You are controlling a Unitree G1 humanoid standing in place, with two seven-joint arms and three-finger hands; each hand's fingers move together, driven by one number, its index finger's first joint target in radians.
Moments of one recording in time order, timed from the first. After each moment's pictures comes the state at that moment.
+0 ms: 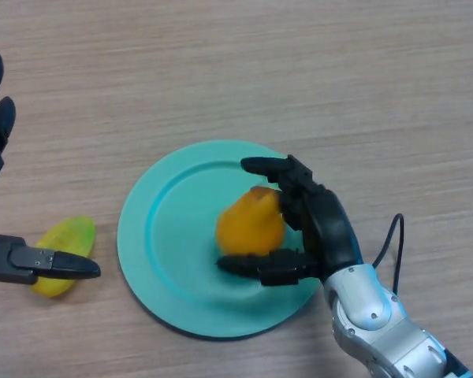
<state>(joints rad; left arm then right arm) 0.03 0.29 0.37 -0.54 -0.19 0.31 -0.28 -0.32 -0.19 0.57 0.23 0.17 -0.03 -0.31</state>
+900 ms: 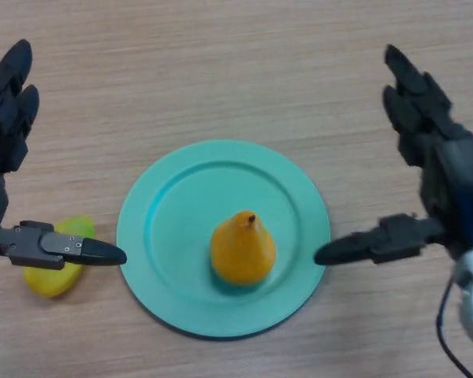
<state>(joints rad) -0.01 0.29 0.27 -0.52 -0.13 0.30 -0.22 -0.05 -0.19 0.07 -0.56 -0.03 0.36 0.04</state>
